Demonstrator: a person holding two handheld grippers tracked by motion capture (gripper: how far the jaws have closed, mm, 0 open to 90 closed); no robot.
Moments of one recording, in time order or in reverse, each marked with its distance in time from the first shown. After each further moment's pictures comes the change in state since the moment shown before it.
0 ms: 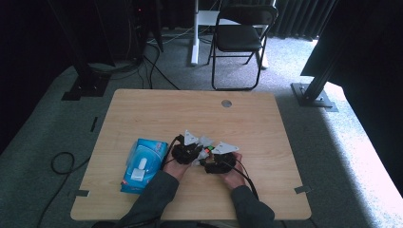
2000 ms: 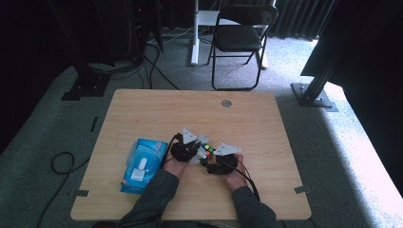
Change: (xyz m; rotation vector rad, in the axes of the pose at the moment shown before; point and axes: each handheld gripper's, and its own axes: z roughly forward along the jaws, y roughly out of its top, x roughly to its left) left arm 0.010 -0.001 0.003 -0.026 0.076 -0.025; right arm -0.001 -0.004 -0.006 0.000 0.026 0.001
